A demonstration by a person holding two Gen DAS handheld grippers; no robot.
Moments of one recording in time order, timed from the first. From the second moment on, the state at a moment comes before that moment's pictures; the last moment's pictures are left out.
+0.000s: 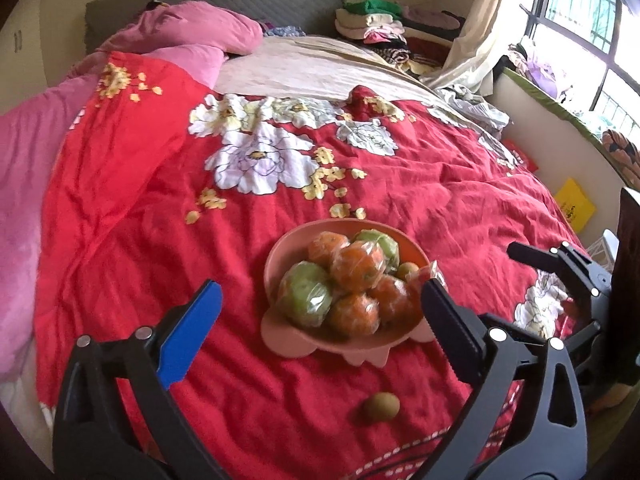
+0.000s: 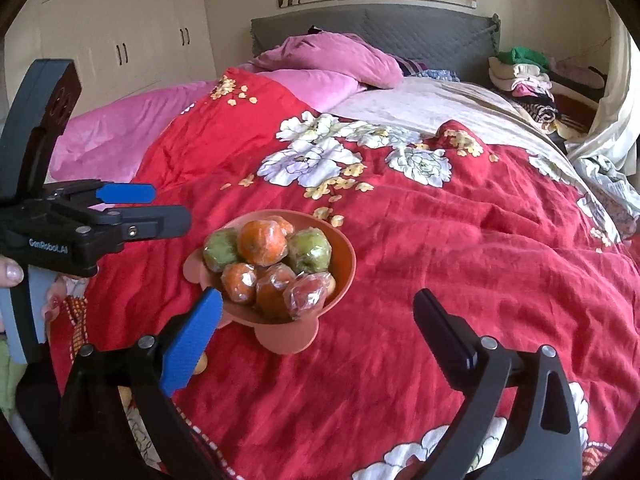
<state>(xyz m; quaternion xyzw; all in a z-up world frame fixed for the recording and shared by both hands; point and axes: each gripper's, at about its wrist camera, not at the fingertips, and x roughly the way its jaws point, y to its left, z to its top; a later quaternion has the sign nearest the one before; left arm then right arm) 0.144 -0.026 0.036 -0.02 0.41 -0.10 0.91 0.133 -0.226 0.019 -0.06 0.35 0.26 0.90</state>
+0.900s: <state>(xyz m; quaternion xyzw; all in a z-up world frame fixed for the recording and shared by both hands) 0.027 -0.004 -0.002 0.00 0.44 -0.12 0.89 0.080 -0.183 0.004 -0.11 0.38 0.29 0.87</state>
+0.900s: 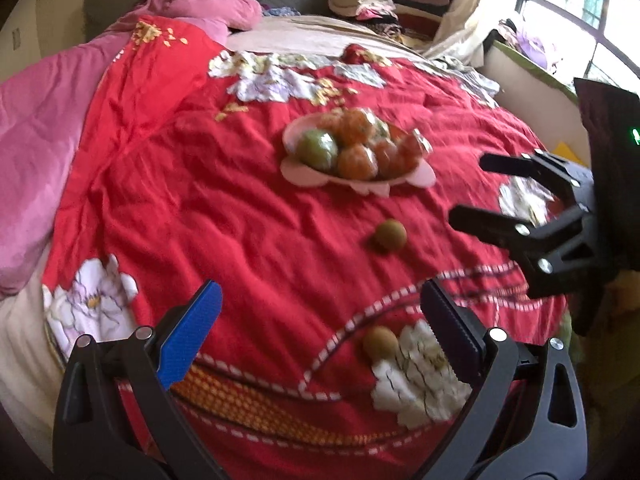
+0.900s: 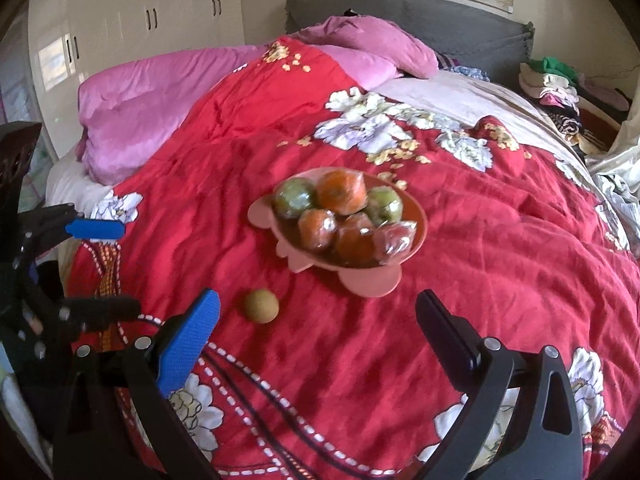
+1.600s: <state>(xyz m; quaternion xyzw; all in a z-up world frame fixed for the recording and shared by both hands) 0.007 -0.033 -0.034 0.02 0.47 -0.19 0.86 0.078 -0.151 -0.029 -0.13 0.42 0.33 0.83</state>
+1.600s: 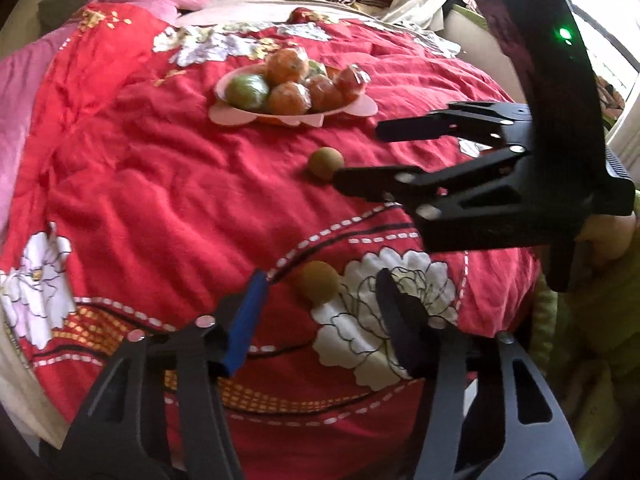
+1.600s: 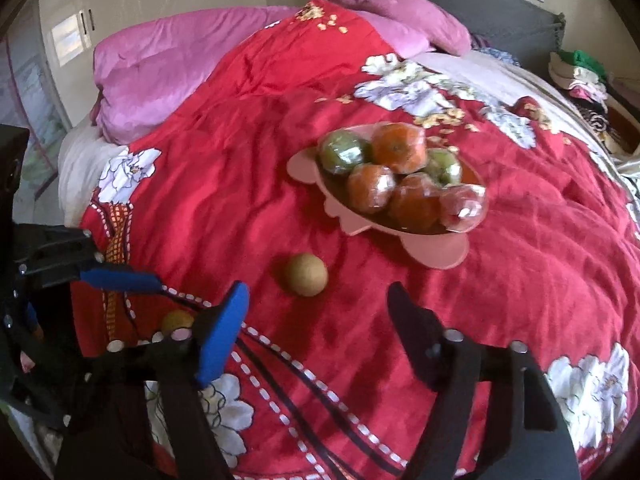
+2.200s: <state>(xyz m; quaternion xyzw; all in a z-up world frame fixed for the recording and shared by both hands) 0.022 -0.032 -0.038 -0.01 0.48 -0.20 0.85 0.085 -0.155 -0.029 -0.11 0.42 0.33 0.84</state>
